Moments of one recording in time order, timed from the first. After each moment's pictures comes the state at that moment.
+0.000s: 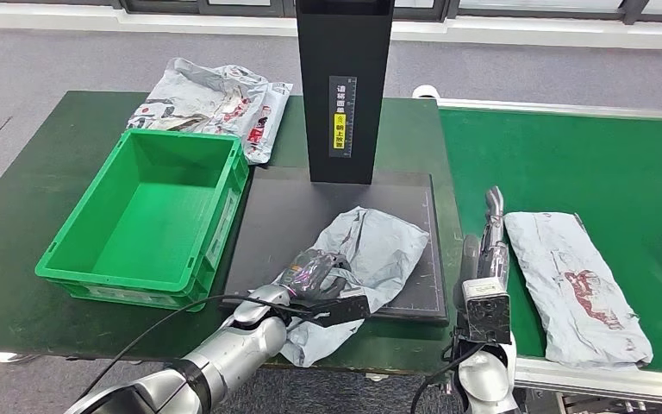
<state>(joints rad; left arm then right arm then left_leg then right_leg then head) -0.60 -0.24 -0.65 -0.45 -0.79 0.26 -0.26 -0.06 0.11 0.20 -1.48 0.33 -0.42 -0.43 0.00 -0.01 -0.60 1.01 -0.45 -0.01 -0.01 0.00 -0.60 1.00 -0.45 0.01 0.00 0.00</state>
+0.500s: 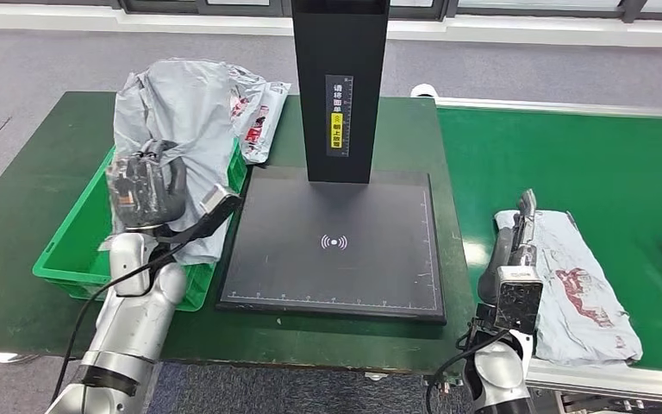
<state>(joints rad) -0.46 -0.07 -0.03 -1.17 -1.33 0.71 -0.14 -0.09 0.11 0.10 -1.42 0.23 -0.46 -0.46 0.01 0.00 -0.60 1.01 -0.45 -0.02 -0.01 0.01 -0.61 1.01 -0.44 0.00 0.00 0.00</state>
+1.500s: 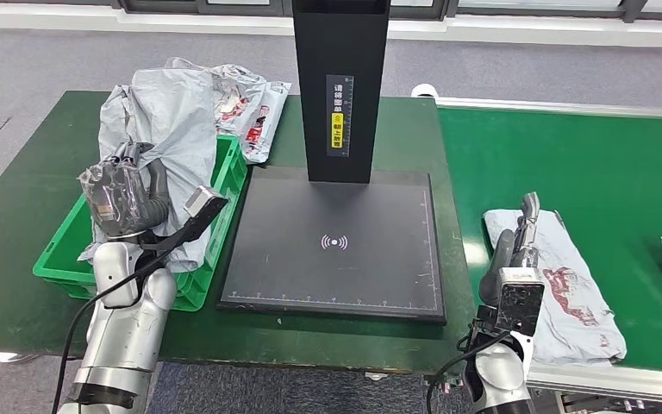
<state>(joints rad) -0.41 -0.11 0.05 -1.28 -1.38 0.70 -0.14 -0.09 0.11 0.10 -1.42 0.22 -0.47 -0.46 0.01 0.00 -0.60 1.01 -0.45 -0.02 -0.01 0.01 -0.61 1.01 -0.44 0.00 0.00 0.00</state>
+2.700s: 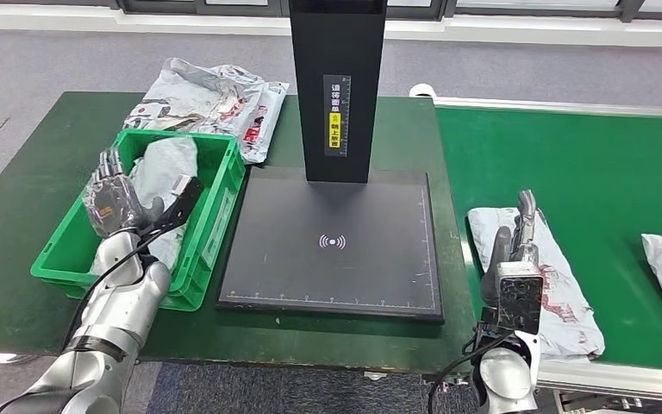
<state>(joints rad) -0.62 0.01 0.13 -0.71 -1.50 0.69 0.23 -0.05 0.15 0.06 -1.52 0.35 -0.38 -0.33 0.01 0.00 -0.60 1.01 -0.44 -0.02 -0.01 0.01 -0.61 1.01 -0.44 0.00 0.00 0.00</state>
